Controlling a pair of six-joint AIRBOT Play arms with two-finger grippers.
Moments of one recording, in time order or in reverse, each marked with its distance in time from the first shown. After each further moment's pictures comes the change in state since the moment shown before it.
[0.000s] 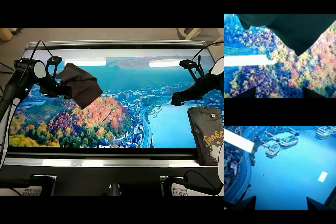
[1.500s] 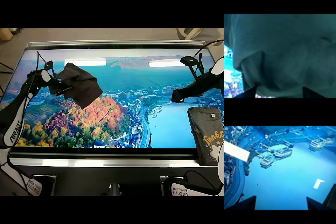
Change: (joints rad) left arm 0.193 -0.325 0.049 -0.222 0.469 -0.167; right arm 0.000 0.000 0.000 0.001 -0.078 0.000
